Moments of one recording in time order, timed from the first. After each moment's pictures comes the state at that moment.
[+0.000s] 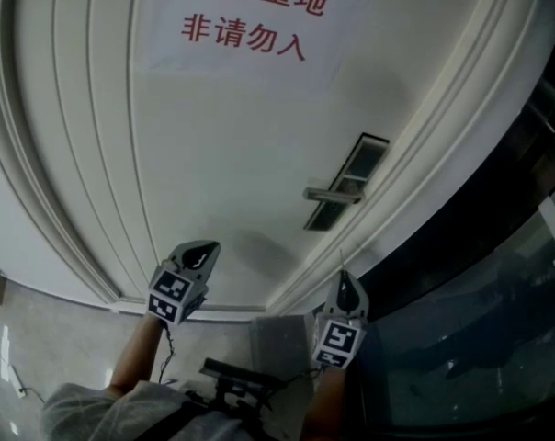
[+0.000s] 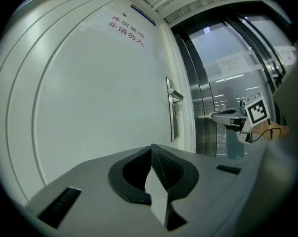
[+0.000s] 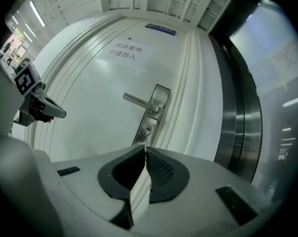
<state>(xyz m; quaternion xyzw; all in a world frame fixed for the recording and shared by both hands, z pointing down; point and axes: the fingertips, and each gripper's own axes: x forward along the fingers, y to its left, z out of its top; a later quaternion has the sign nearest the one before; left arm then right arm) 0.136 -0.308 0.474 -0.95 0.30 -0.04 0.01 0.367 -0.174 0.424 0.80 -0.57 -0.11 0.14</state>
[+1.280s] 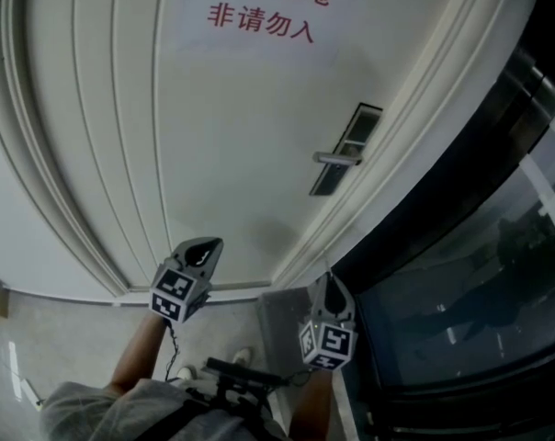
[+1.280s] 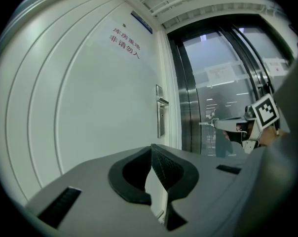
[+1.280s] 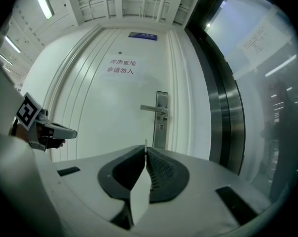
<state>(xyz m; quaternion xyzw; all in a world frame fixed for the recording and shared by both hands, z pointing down) 0.077 -0.244 0.481 -0.97 0.25 -0.04 0.00 0.262 -0.092 0.457 0.82 -0.57 -0.03 0.05</state>
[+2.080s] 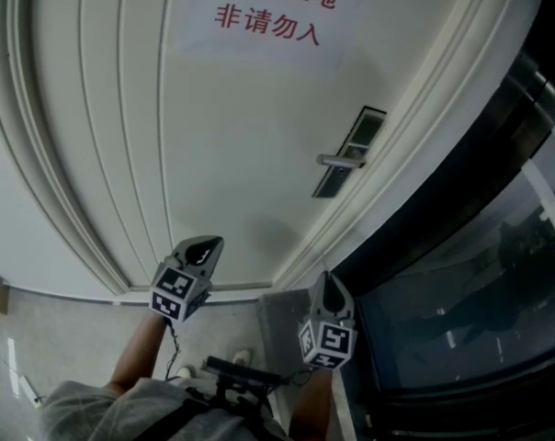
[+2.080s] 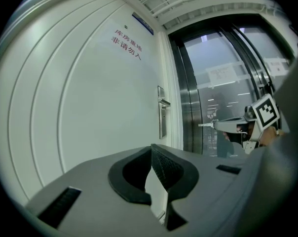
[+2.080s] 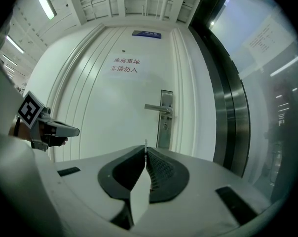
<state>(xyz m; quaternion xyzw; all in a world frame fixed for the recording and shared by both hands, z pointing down) 0.072 -0.248 0.477 -0.96 0.26 -0.03 0.00 0.255 -0.101 0.457 0.81 -0.59 -0.03 0.06</state>
